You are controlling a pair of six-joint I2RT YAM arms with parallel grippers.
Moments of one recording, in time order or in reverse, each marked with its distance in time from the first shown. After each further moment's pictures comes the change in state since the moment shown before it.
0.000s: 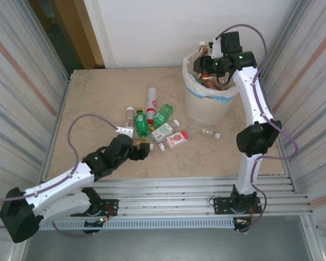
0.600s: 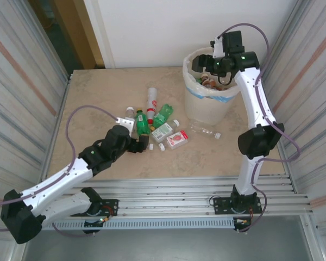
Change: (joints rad) left arm 0.068 0.043 0.145 -0.055 0.039 0.190; right arm 0.000 -0.061 -0.029 -0.002 0.019 0.011
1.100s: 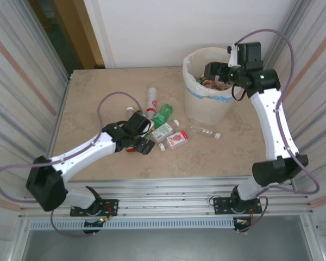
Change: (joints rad) left arm 0.008 0.423 0.325 -0.383 0.075 0.279; right arm 0.000 -0.408 -0.385 0.090 0.225 -0.014
